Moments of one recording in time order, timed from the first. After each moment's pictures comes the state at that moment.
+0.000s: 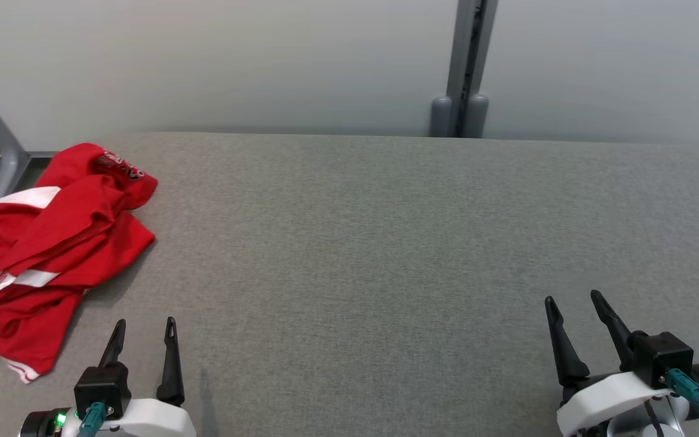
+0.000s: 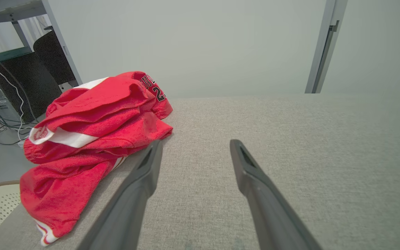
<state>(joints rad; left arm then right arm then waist) -0.04 0.05 0.03 0.37 -0.04 0.05 -0.26 -0.11 -0.07 0.07 0.37 0.14 0.13 -0.26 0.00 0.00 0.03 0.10</state>
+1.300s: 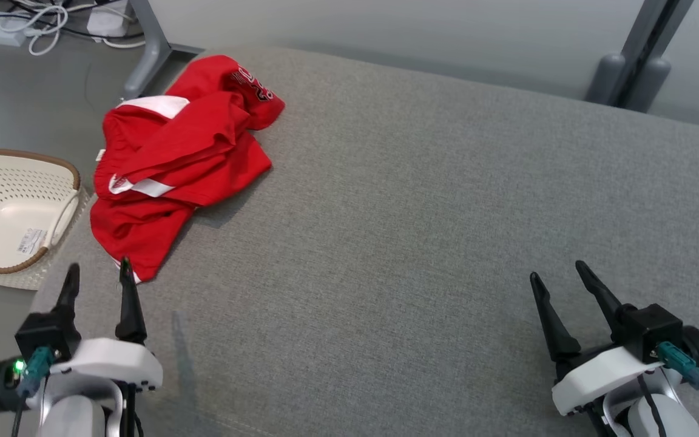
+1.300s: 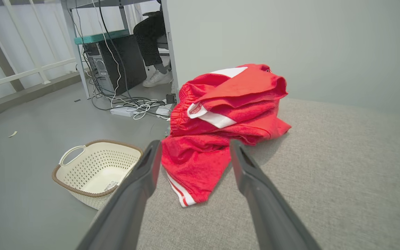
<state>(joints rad) -0.18 0.05 0.15 0.42 -0.09 0.02 -0.26 -0.18 -0.14 0.17 0.37 0.17 0.13 -0.26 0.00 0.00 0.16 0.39</state>
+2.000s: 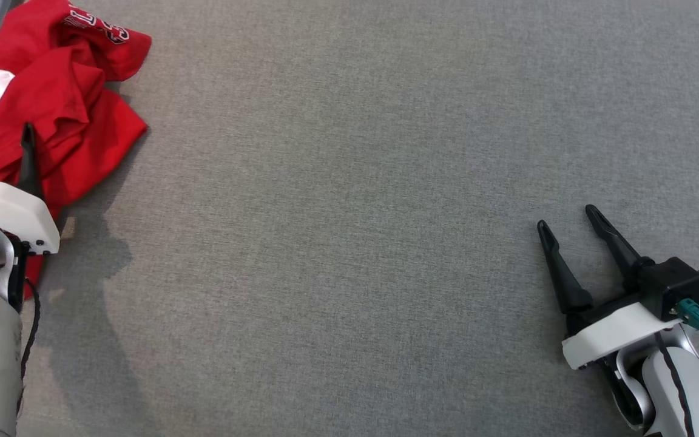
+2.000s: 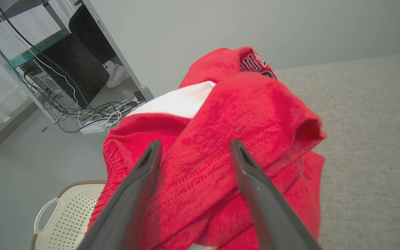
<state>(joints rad) -0.75 0.30 0.11 0.92 -0.01 -0.07 -0.25 -0.29 -0.21 0.22 0.33 0.20 0.13 -0.26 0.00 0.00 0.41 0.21</state>
